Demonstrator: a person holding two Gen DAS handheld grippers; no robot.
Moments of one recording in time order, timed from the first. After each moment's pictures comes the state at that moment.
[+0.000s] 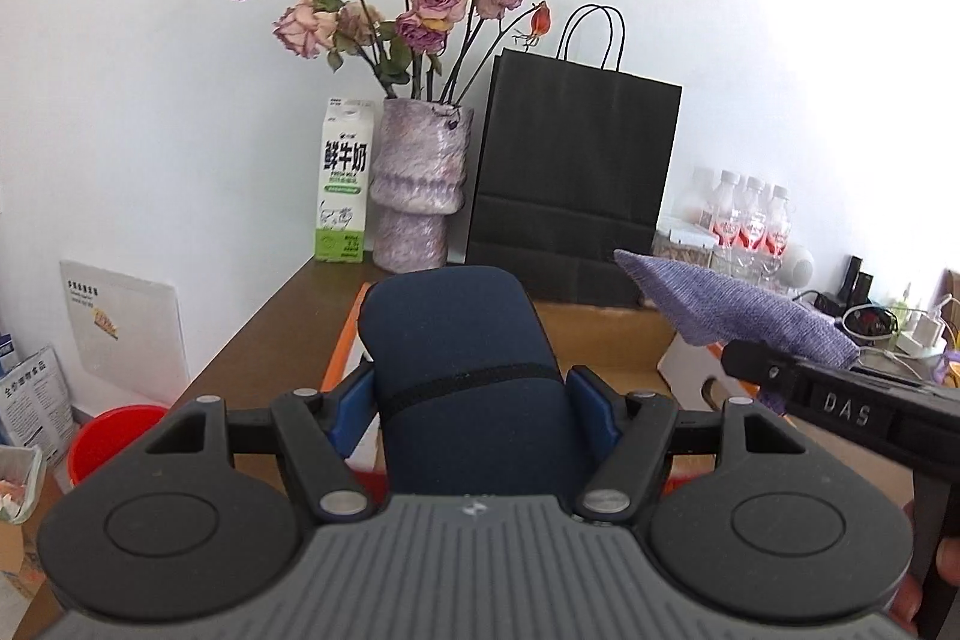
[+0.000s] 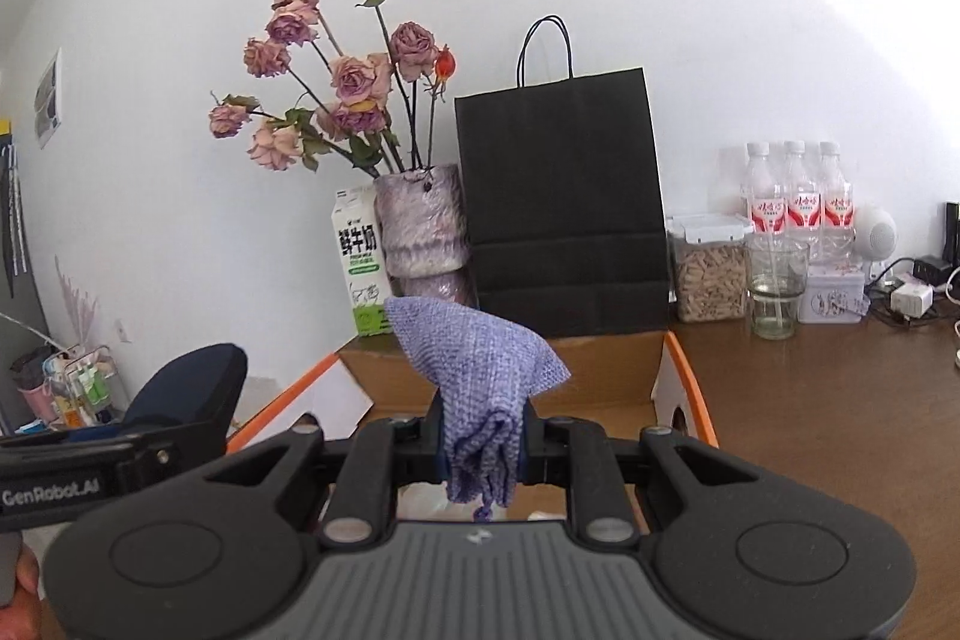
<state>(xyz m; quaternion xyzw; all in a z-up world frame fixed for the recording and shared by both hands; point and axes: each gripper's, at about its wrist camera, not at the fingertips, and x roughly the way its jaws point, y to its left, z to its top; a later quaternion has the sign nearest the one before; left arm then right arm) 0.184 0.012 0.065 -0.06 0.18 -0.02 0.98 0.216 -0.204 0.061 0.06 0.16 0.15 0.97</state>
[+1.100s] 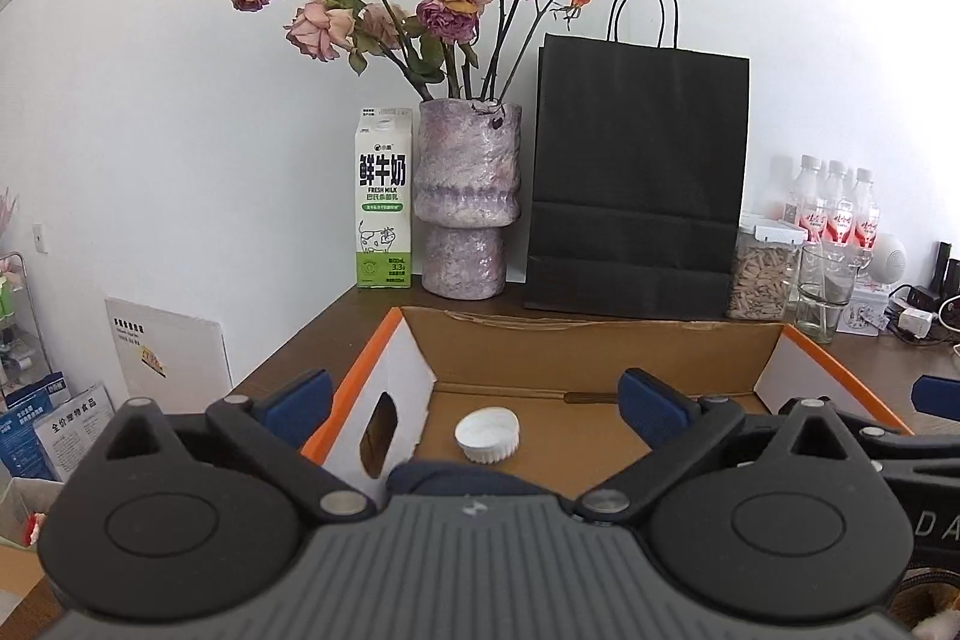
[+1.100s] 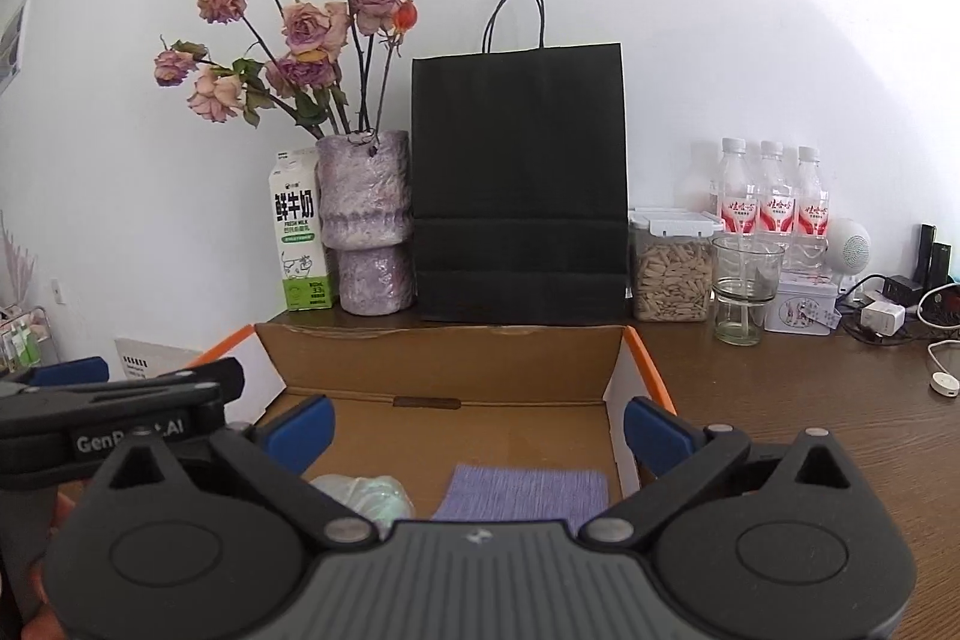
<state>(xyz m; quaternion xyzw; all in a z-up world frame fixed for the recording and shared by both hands) 0.243 -0.005 0.027 -0.02 0.16 0.06 0.99 0.253 -0.191 0.031 0.02 0.17 0.10 0.98</state>
